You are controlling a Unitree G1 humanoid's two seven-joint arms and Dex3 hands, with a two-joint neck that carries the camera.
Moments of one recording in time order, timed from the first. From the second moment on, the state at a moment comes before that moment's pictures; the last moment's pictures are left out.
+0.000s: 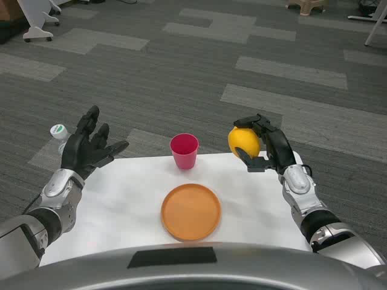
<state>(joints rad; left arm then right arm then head) -0.50 0.38 -0.93 1.13 -1.31 -0.78 -0.26 -0.26 -0.31 0.18 0.89 0.20 -0.70 0.03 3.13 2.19</state>
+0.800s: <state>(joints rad) -0.50 0.38 -0.92 1.13 -1.31 -0.78 -0.26 -0.26 -0.31 0.22 0.95 0.18 -0.70 0.03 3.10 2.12</state>
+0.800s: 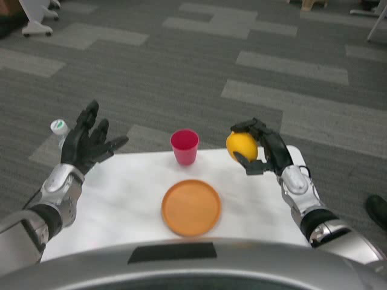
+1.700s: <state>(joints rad) -0.51 0.38 -0.92 1.13 -1.31 -0.78 -0.26 -0.29 -0.31 0.33 1.24 0.18 -0.65 0.03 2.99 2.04</state>
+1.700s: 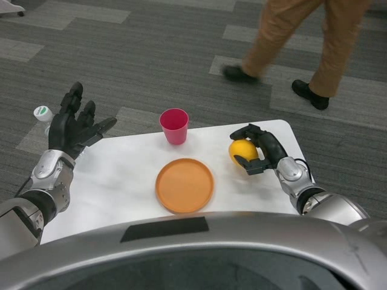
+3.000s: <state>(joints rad) -0.51 0.38 -0.92 1.13 -1.31 -0.79 -0.26 -0.37 -0.31 0.34 1.41 0.16 -0.57 0.08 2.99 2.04</state>
